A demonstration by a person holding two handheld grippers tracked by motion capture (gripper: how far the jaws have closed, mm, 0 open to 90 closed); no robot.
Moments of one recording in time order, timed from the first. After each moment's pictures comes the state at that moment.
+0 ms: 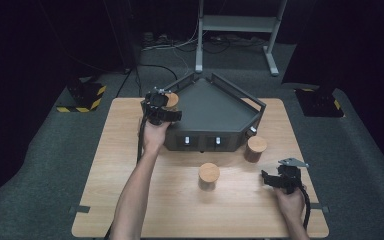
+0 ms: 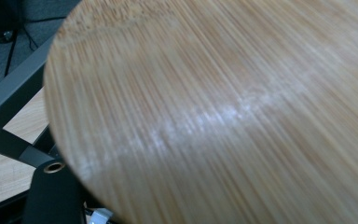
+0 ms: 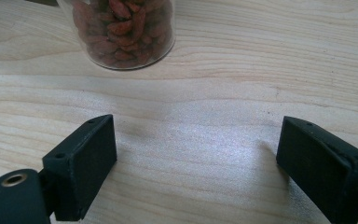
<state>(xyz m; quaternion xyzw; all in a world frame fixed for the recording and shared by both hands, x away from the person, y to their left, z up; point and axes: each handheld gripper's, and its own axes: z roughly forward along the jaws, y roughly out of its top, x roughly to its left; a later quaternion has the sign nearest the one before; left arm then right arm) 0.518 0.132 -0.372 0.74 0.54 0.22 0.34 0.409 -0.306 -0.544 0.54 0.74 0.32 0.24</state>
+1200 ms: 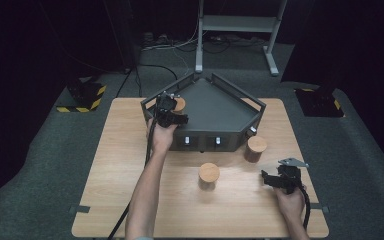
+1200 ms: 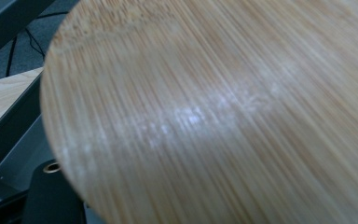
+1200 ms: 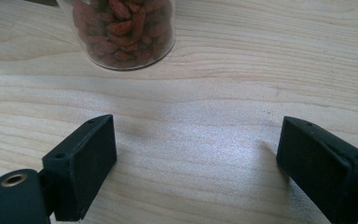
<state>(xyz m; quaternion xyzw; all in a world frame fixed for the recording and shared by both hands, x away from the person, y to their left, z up) 0.534 0.111 -0.400 0.76 0.52 0.22 0.32 0.409 -0.306 -0.544 0.54 0.74 0.32 0.24</state>
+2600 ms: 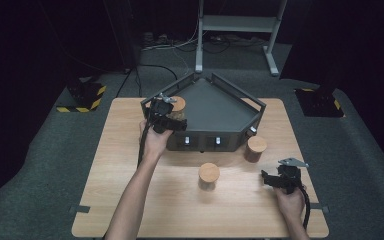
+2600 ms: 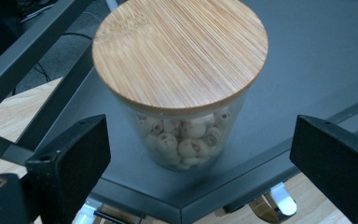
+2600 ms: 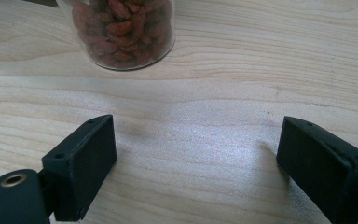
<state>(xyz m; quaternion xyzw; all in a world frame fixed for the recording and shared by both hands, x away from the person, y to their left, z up) 0.494 0.123 -0.377 0.77 0.48 0.24 0.33 0.409 -0.305 -0.544 0.54 0.74 0.32 0.24</state>
